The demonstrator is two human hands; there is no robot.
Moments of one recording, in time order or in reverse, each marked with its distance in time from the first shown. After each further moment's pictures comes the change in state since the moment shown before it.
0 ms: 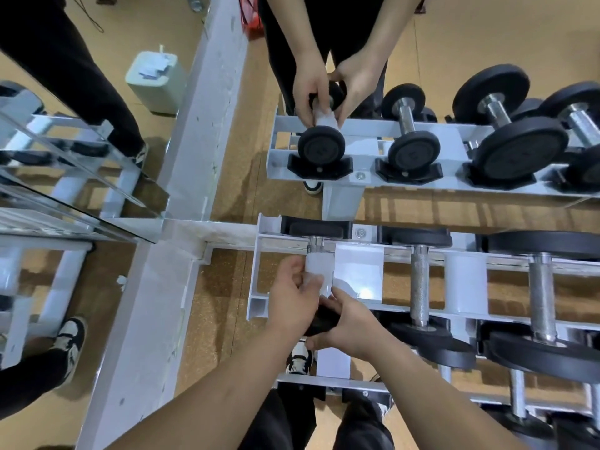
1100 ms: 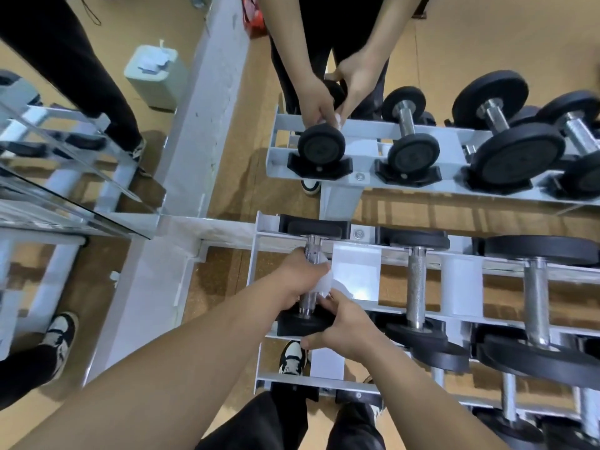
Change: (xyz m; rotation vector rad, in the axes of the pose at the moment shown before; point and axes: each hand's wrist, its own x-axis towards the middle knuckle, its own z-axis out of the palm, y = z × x) left_hand 0.041 0.039 0.004 0.157 -0.298 -0.201; right_hand -0.001 -0.003 0.007 0.064 0.010 0.028
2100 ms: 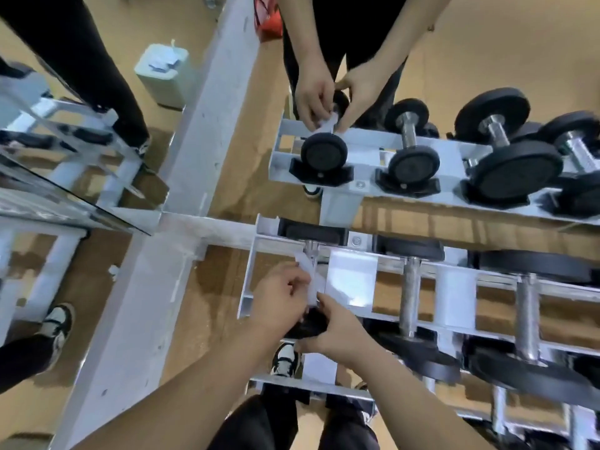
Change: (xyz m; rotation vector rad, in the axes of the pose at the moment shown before) left_hand -0.024 -0.054 -0.003 0.200 0.338 0.421; right_hand 0.000 -0.001 -0.003 -0.091 -0.036 -0.036
